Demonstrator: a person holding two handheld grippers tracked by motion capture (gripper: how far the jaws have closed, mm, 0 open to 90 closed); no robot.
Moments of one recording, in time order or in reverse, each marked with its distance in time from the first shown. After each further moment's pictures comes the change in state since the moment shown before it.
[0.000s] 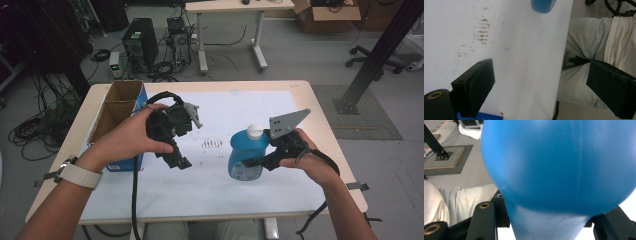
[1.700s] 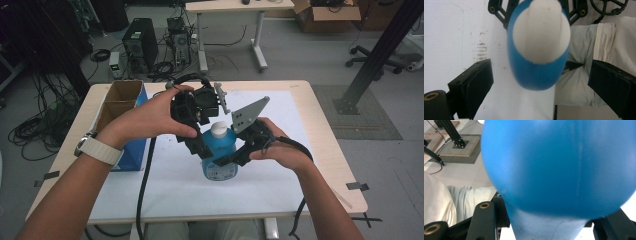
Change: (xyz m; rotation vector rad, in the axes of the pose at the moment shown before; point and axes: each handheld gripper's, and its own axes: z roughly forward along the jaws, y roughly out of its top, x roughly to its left) left arm 0.002 0.053 -0.015 0.001 -0.058 0.079; right arm -0.004 0.055 0.053 0.079 0.128 -0.083
